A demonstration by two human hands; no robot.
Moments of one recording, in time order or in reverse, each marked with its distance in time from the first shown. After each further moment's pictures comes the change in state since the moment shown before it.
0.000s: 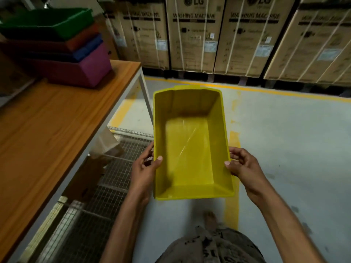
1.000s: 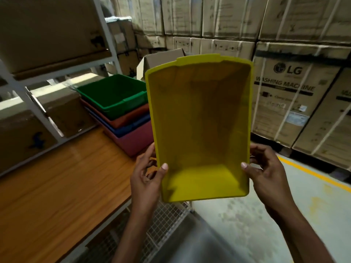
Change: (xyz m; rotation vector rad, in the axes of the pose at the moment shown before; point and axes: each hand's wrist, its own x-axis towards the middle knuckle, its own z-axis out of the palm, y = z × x) left_hand 0.288 0.197 0.039 0.026 0.554 0.527; right_hand 0.387 -0.251 0.148 -0.108 -0.349 -0.527
